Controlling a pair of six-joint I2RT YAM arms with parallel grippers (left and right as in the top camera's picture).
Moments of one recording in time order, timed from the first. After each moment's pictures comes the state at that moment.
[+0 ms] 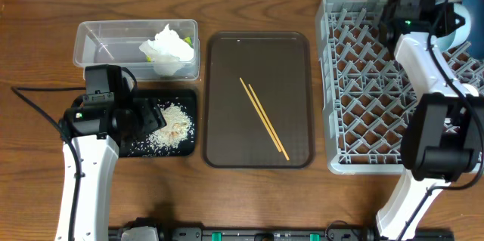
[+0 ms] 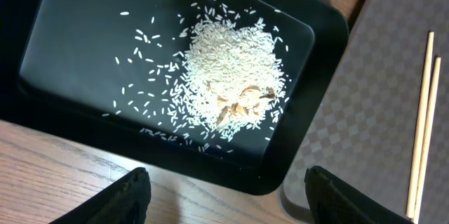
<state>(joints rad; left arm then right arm) 0.12 1.22 1.03 -1.05 0.10 -0.34 -0.04 2.06 1.60 -0.24 1.24 -0.46</state>
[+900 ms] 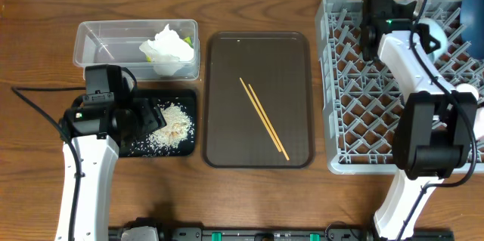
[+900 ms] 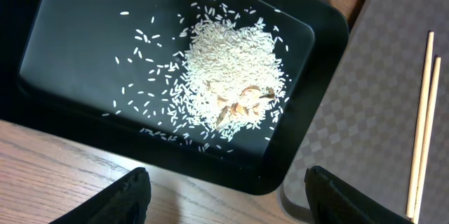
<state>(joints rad) 0.12 1.22 1.03 -1.05 0.10 -0.34 0.04 2.08 1.62 -0.76 1.19 -0.04</state>
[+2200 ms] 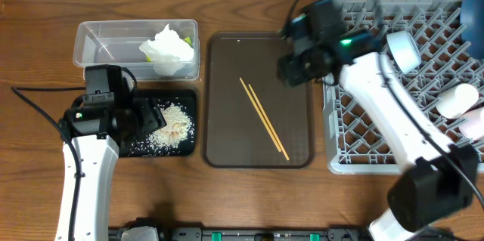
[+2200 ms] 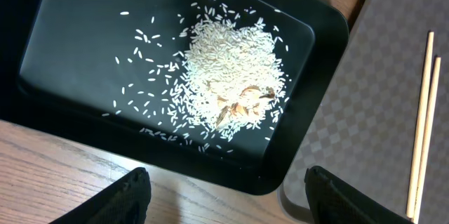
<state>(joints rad) 0.12 1.22 1.03 -1.05 0.10 -0.34 0.41 1.78 1.58 -0.95 -0.19 0.04</state>
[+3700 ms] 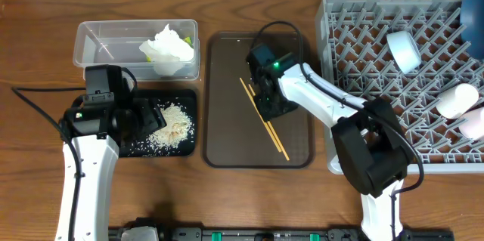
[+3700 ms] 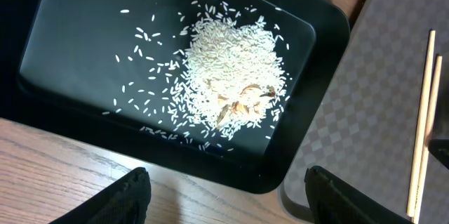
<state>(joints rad) 0.12 1.22 1.03 -1.06 0.10 -0.34 0.60 2.10 1.51 -0.94 -0.01 0.18</state>
